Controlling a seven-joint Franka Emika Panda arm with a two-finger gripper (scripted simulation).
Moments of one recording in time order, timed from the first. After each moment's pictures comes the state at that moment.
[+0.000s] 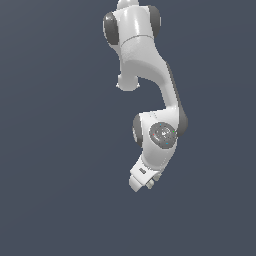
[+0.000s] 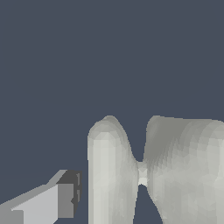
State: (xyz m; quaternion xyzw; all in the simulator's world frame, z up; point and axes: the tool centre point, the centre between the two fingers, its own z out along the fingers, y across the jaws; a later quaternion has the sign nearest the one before) arm 0.112 0.088 0.057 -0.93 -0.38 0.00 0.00
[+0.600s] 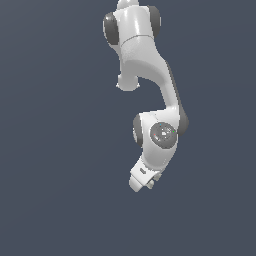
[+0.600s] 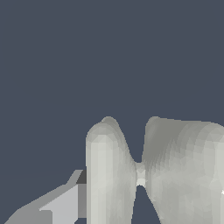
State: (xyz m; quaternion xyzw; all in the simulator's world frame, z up) arm 0.114 0.088 0.059 -0.93 -0.38 0.00 0.00
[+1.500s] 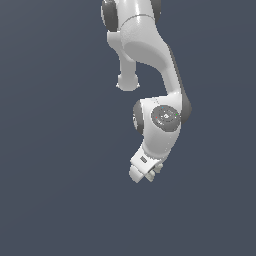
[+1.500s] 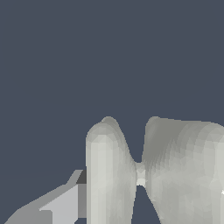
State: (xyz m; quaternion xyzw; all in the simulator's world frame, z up) arm 0.094 0.088 0.100 -0.93 -0.38 0.00 0.00
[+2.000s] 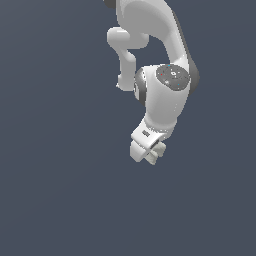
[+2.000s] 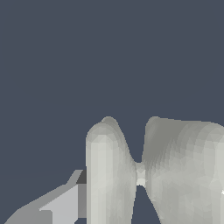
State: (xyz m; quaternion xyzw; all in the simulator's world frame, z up) arm 0.057 0.089 0.182 -0.93 -0.38 0.00 0.00
